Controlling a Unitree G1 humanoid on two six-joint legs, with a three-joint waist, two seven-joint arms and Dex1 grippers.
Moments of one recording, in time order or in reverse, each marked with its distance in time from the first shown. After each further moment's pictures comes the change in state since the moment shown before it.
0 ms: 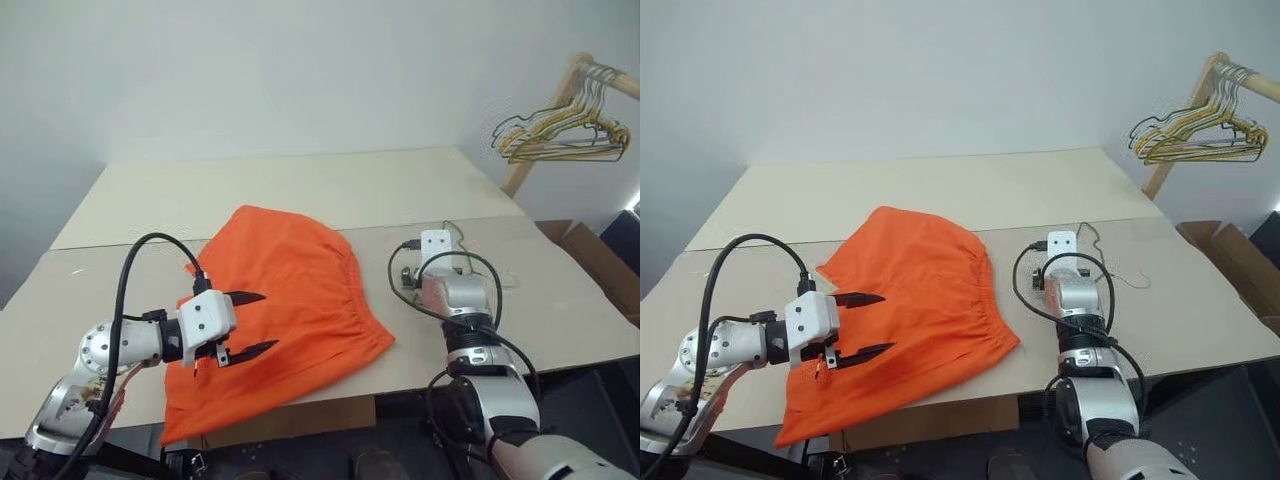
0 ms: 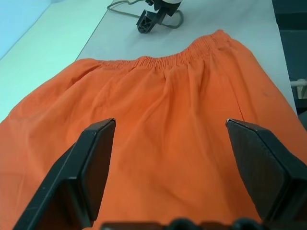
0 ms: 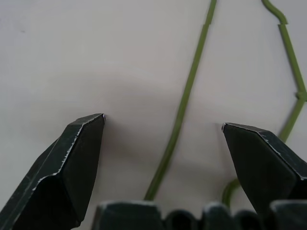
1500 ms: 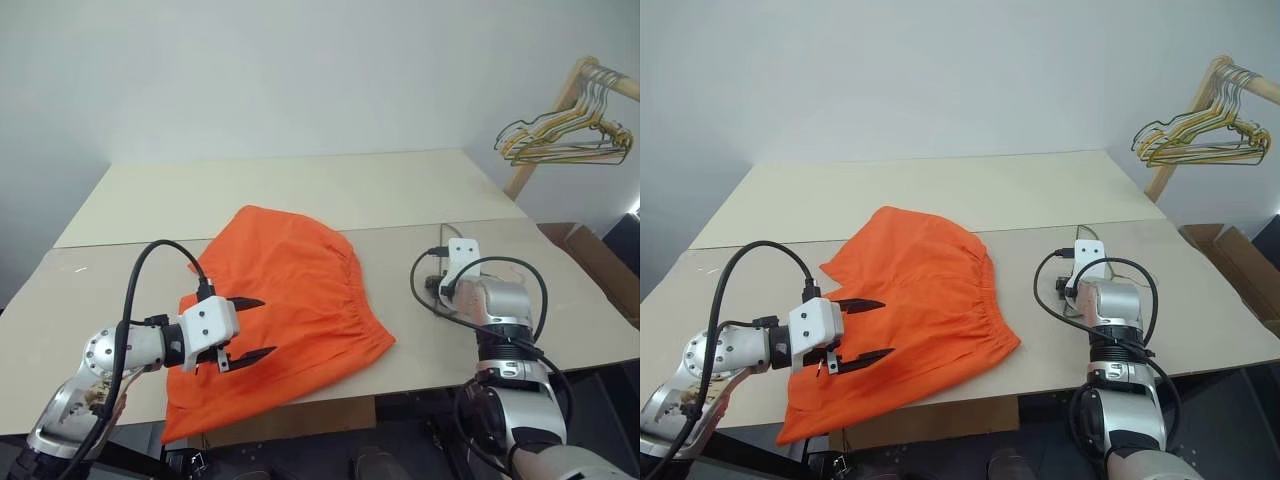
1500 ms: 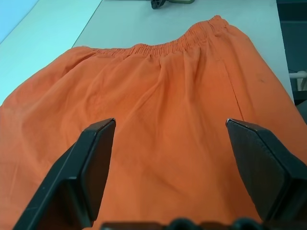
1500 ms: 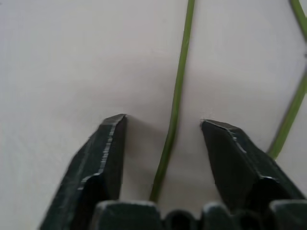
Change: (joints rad) left arm 0.013 0.002 -0.018 0.005 0.034 -0.004 0.000; right arm 0.065 -0.104 -0.068 -0.118 0.086 0.162 0.201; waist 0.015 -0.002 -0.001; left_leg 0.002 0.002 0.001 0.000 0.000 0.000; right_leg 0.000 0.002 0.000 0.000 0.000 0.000
